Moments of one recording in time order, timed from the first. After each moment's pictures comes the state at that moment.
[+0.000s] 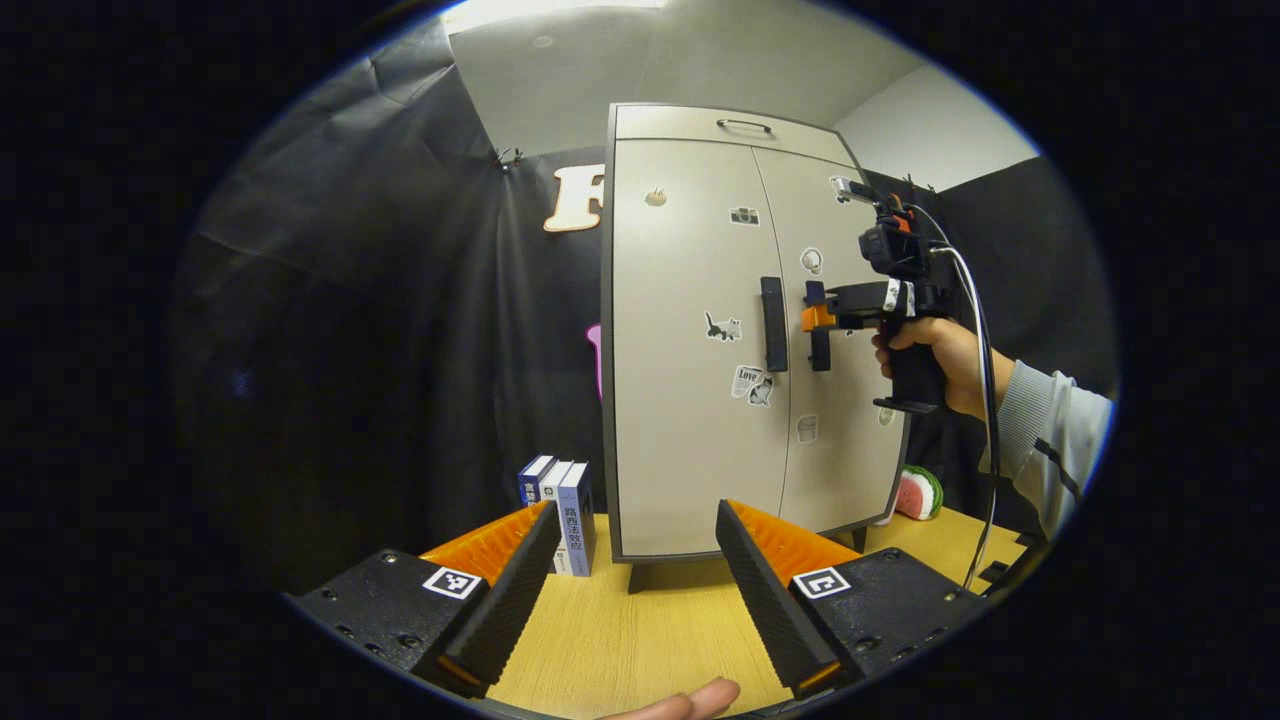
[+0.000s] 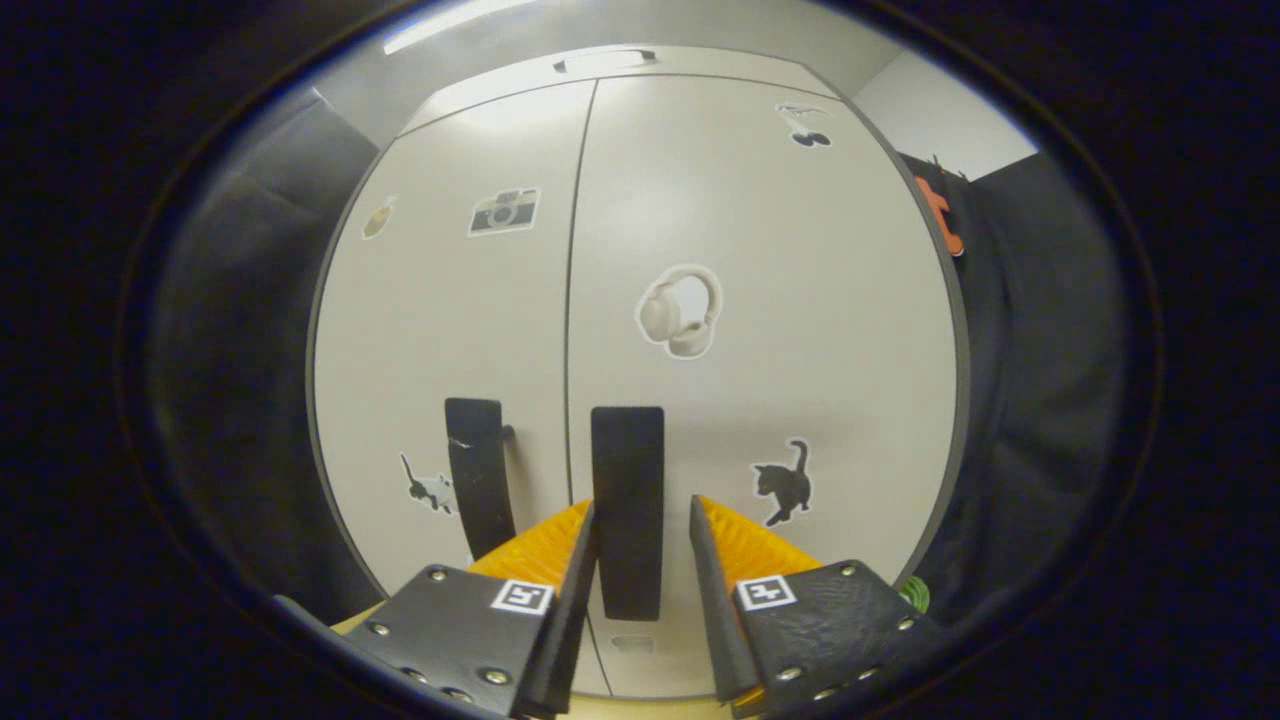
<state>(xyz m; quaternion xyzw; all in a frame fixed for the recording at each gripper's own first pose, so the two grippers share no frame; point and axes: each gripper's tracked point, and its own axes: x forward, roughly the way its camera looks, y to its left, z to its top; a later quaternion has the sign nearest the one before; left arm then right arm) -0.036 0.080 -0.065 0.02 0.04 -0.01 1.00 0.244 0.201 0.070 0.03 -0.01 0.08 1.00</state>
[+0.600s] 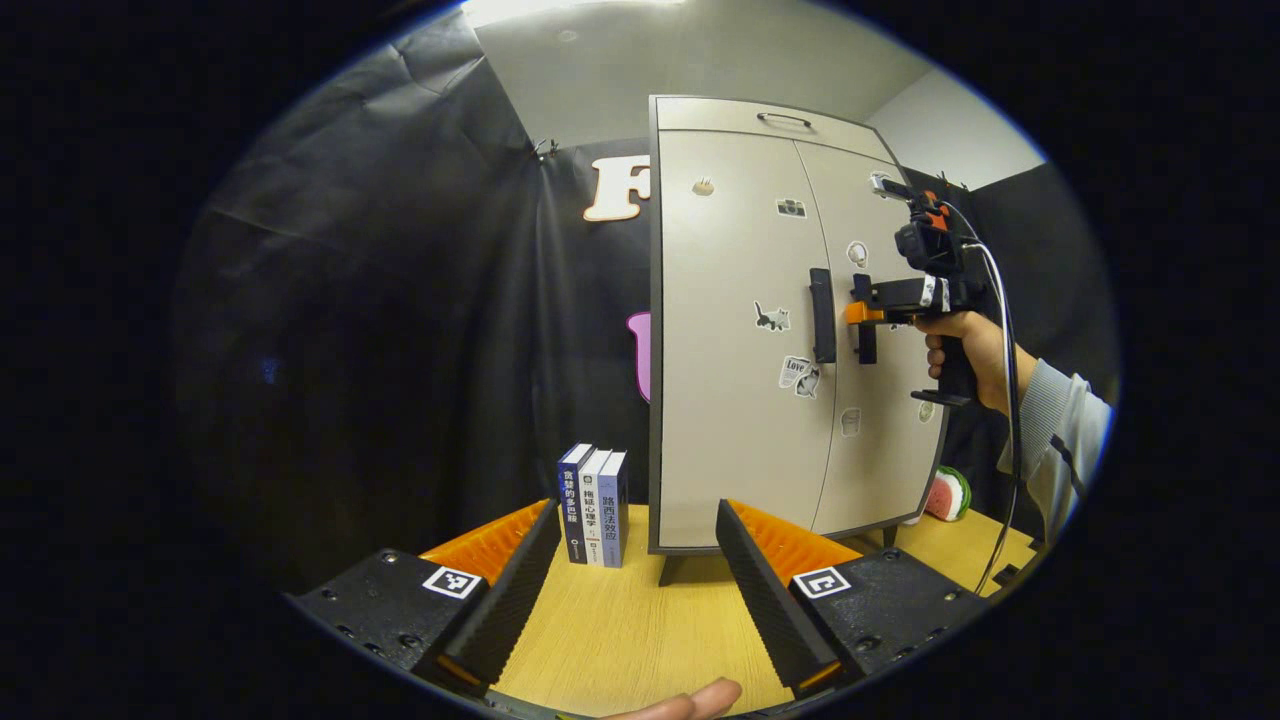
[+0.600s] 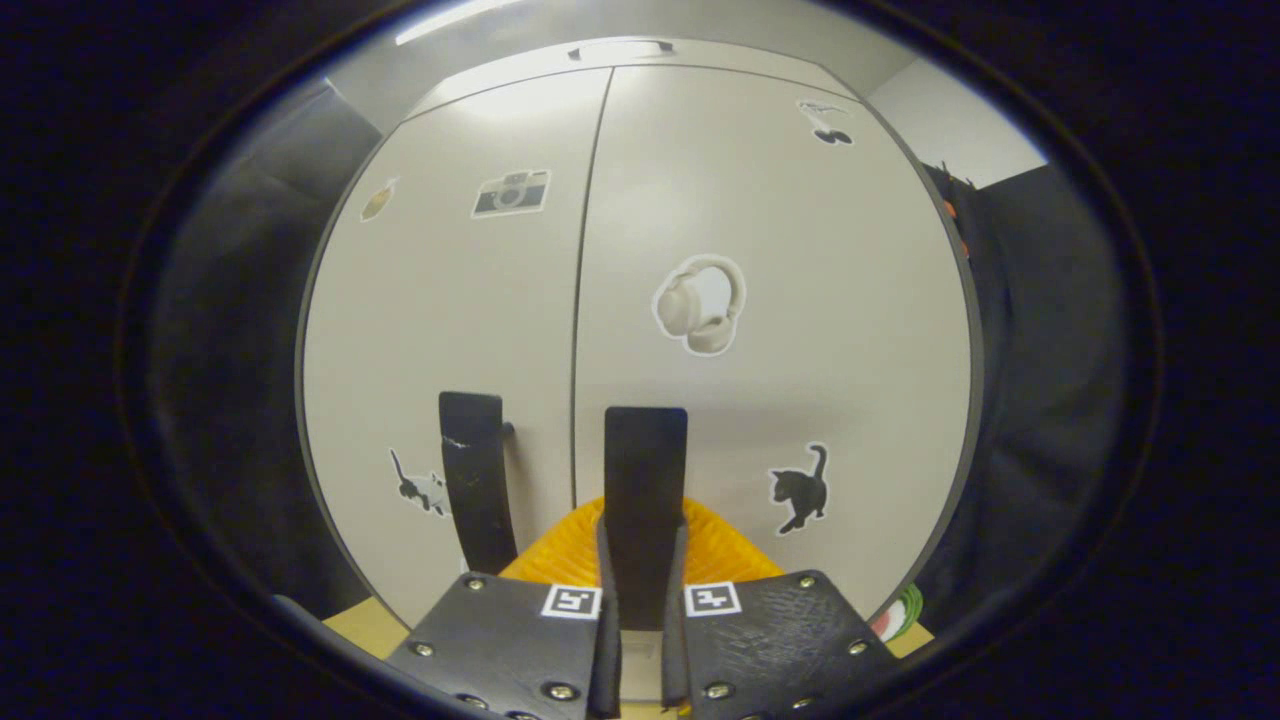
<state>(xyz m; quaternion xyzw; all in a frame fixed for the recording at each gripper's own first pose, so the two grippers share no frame) -0.043 0.116 -0.071 0.01 0.04 0.04 1.00 0.252 0.206 0.066 0.02 0.00 0.09 1.00</state>
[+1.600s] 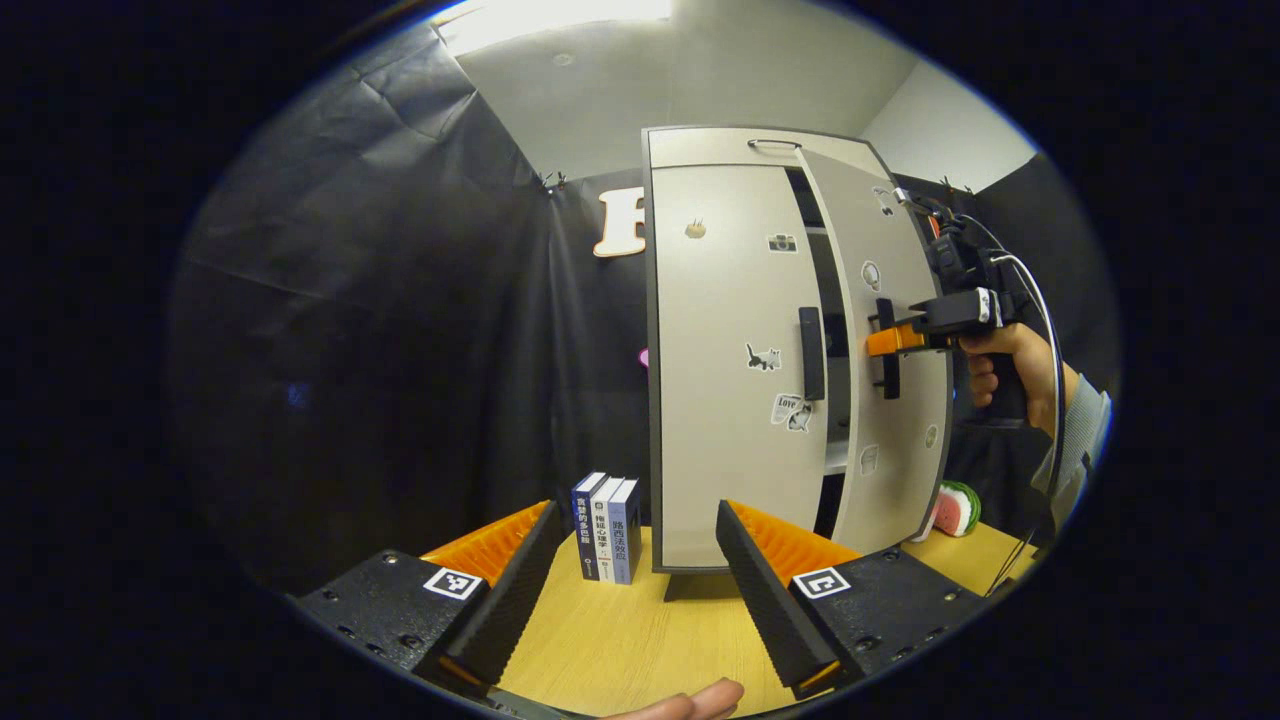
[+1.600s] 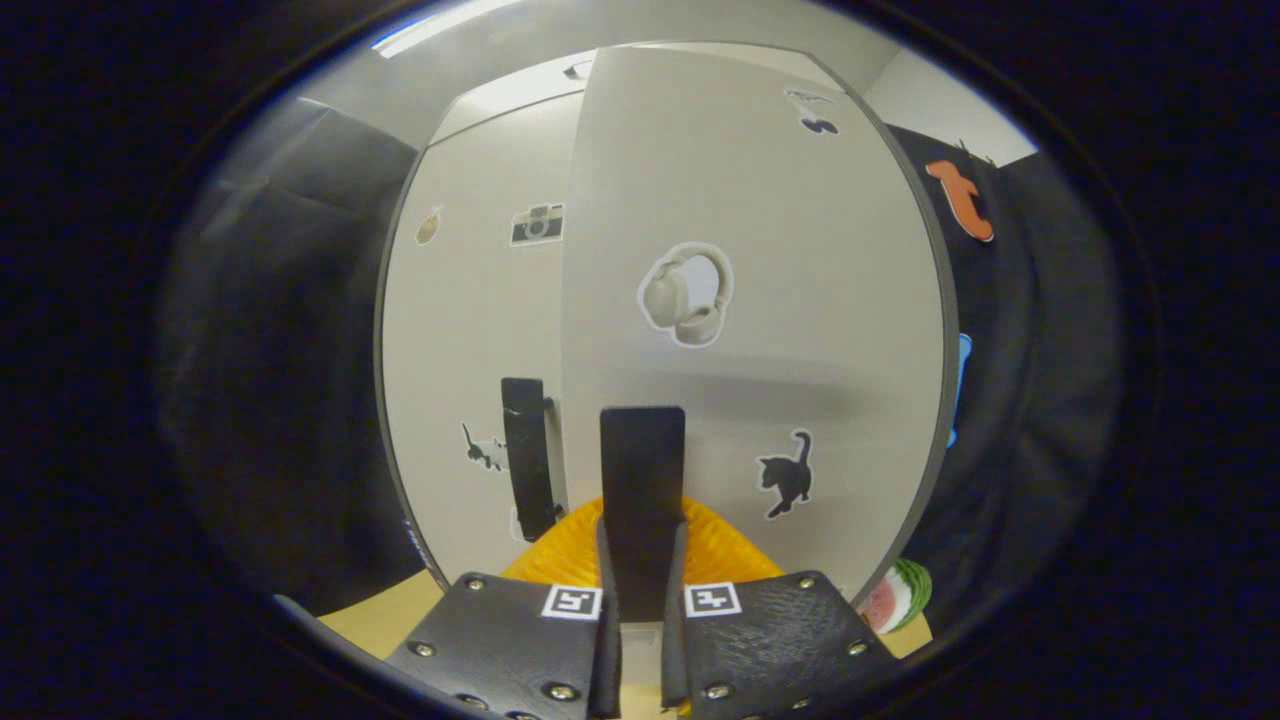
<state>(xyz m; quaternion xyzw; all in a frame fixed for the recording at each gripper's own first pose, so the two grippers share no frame) -0.065 0.078 -0.019 0.02 0.00 0.08 1.00 0.187 0.177 0.065 0.03 0.04 0.17 0.98</state>
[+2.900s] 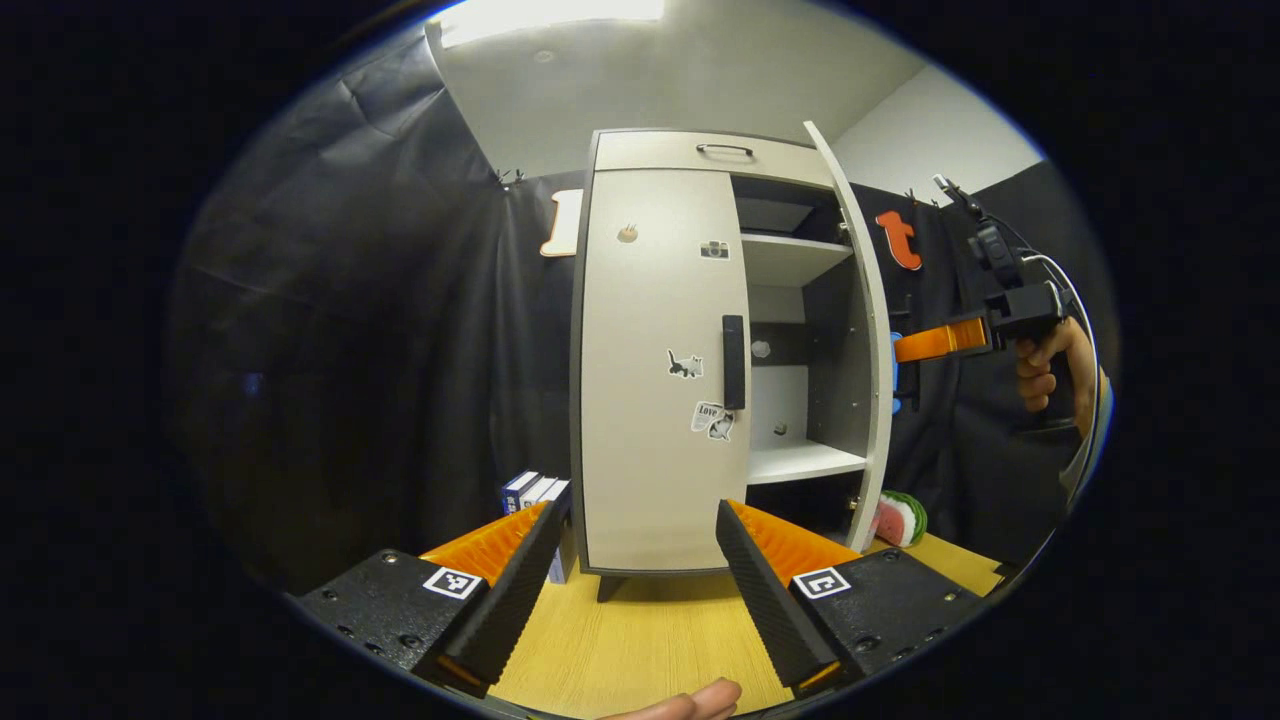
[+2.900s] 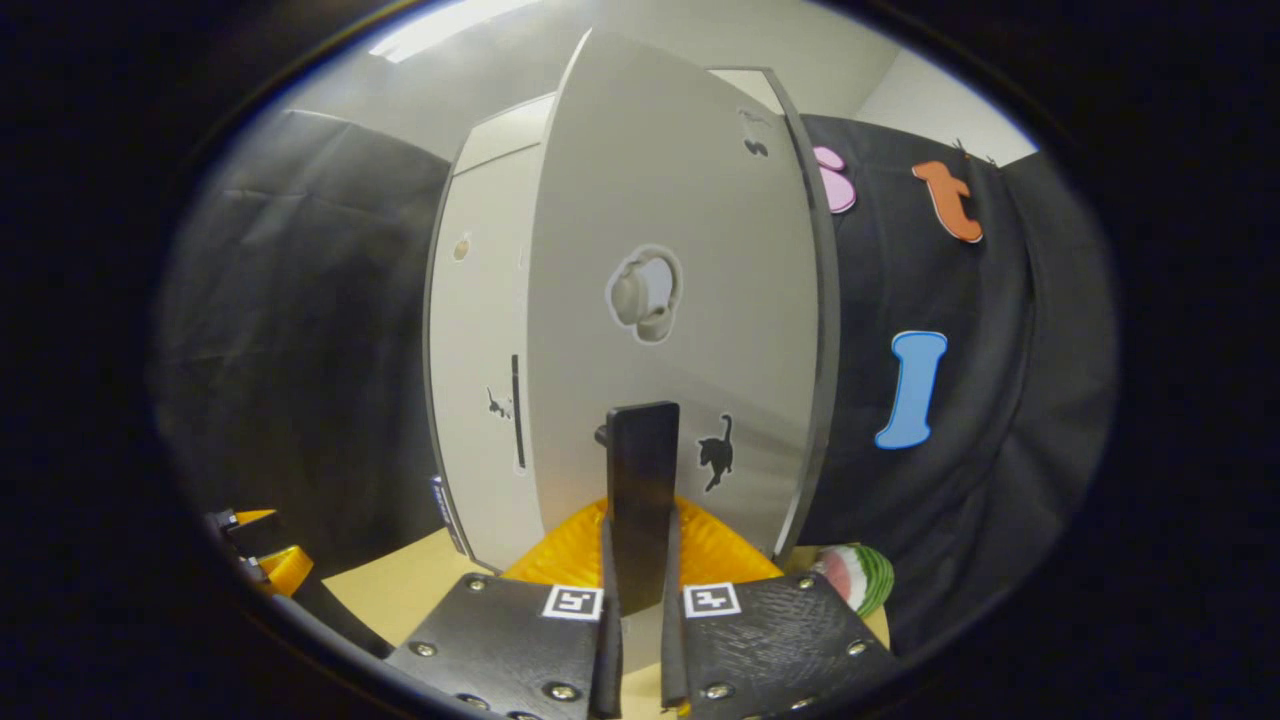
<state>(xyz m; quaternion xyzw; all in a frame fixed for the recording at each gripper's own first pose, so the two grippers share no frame) -0.055 0.012 -0.032 0.02 0.01 0.01 1.00 0.135 0.107 0.070 0.02 0.05 0.21 0.98</state>
